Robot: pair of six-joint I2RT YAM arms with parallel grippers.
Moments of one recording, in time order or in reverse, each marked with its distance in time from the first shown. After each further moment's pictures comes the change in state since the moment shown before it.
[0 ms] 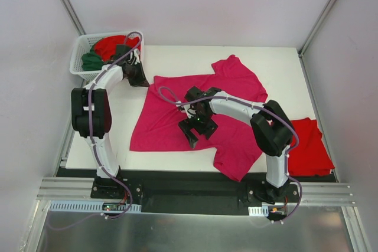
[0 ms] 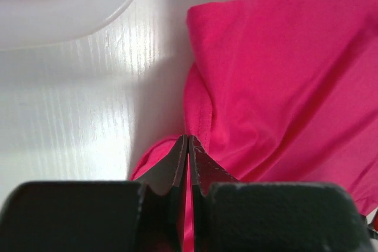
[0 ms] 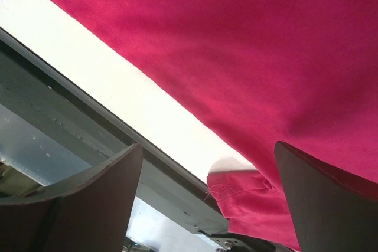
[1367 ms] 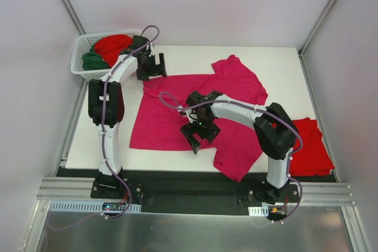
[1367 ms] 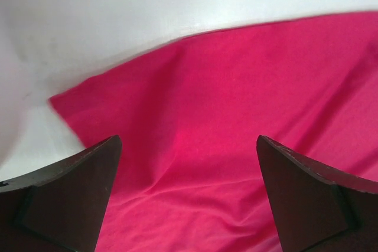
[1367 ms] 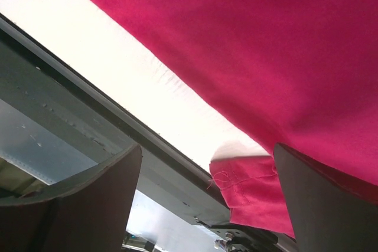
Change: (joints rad) left arm -0.092 0.215 0.347 -0.124 -0.098 0.050; right arm 0.026 -0.048 -0.064 -0.013 0.011 0.006
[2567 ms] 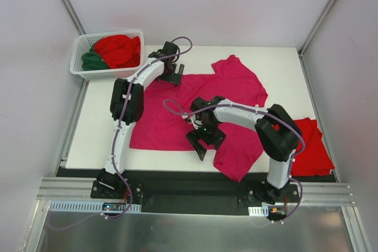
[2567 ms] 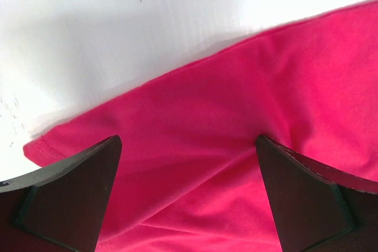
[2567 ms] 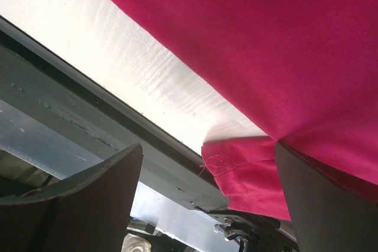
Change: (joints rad) left arm -0.216 0.216 0.220 -0.095 -0.390 0.209; right arm 0.000 -0.038 -0.115 -0.008 0.005 -0.009
